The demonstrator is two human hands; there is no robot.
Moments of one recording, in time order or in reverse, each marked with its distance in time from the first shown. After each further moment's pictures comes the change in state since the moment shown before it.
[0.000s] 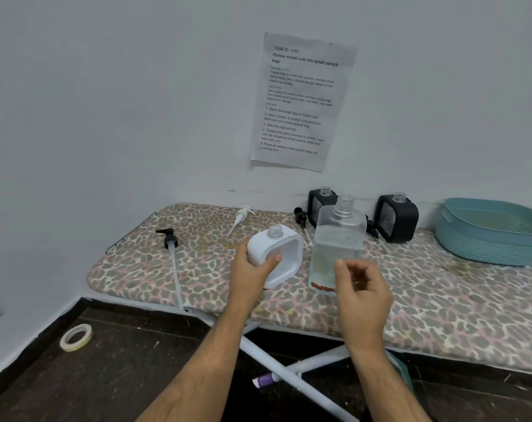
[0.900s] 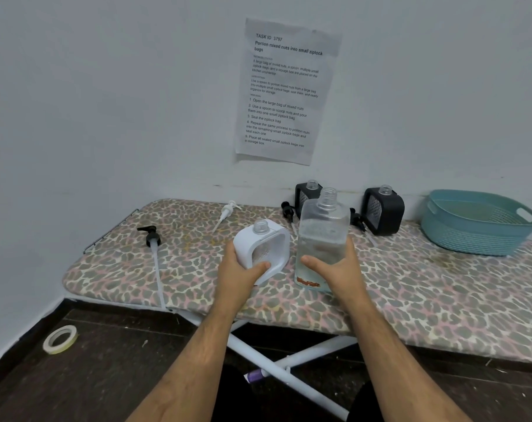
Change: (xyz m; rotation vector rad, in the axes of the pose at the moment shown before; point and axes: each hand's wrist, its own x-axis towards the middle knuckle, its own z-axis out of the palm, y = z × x) left_hand 0.000 -0.011 0.001 0.148 -0.034 0.037; right_hand 0.056 0.050 0.004 0.042 -0.397 0.328
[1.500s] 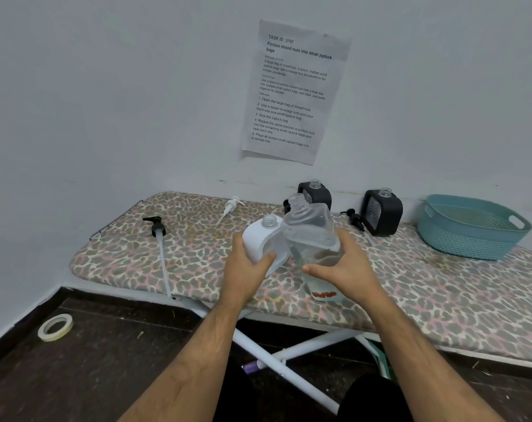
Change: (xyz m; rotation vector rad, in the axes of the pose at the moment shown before) left_hand -0.013 0.010 0.002 0.140 0.021 0.069; right_hand -0.020 -0.039 -0.016 -0.443 -0.173 -0.066
